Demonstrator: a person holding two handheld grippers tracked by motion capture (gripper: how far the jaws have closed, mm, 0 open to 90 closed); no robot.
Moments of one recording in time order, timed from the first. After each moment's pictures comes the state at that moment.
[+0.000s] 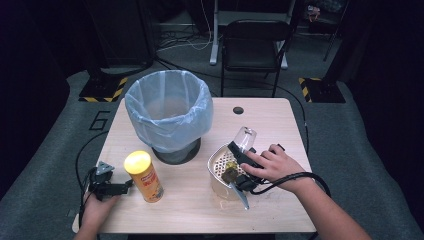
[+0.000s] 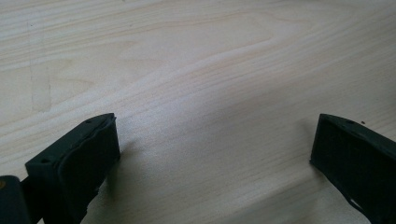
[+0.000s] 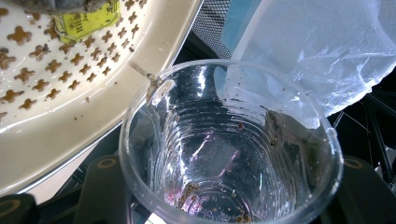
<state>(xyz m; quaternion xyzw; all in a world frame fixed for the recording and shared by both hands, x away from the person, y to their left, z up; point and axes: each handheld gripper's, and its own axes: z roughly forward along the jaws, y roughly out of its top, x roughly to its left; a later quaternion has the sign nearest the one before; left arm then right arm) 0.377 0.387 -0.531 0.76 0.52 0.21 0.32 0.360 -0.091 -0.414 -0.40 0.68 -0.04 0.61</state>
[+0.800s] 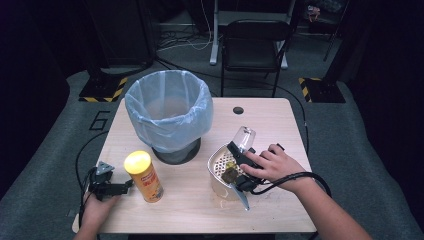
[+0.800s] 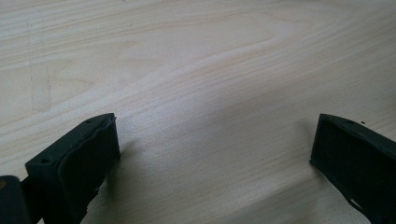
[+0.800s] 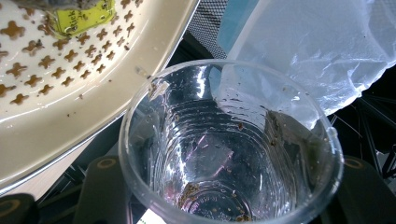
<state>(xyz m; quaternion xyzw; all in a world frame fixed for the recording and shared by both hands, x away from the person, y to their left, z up) 0.377 0.387 -0.531 0.76 0.52 0.21 0.32 0.358 -0.089 -0.409 -0.42 0.66 -0.06 0.62</state>
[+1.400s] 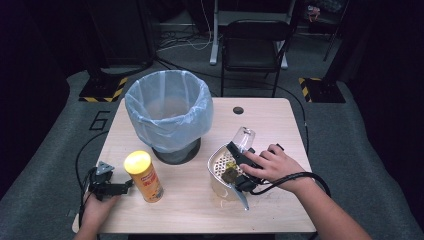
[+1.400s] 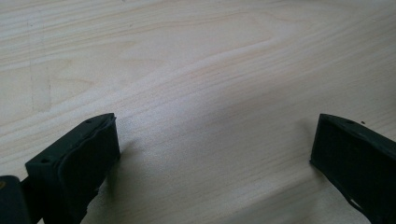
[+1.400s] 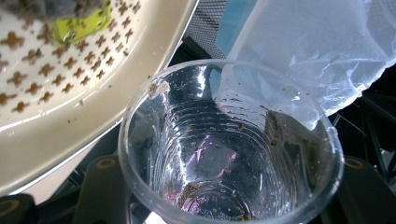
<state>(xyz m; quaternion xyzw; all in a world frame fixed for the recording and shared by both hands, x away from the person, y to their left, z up) 0.377 0.387 -0.532 0.76 0.52 0.21 0.32 0.358 -0.088 -0.411 -0.40 0.68 -0.04 0.61</state>
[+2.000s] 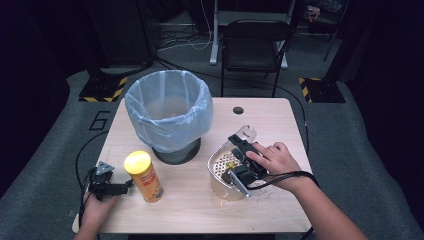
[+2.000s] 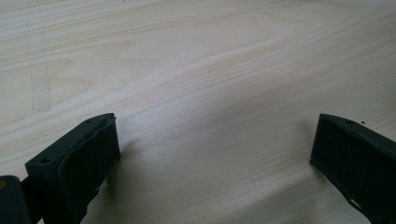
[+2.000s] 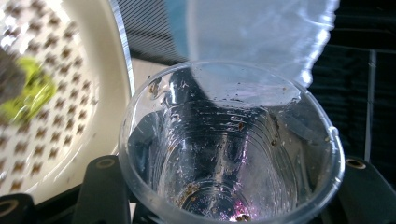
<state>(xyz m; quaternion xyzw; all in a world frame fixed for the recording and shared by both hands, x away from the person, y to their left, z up) 0.377 0.387 -0.531 0.76 0.52 0.21 0.32 0.362 -0.088 -0.382 -0.24 0.75 0.14 0.61</state>
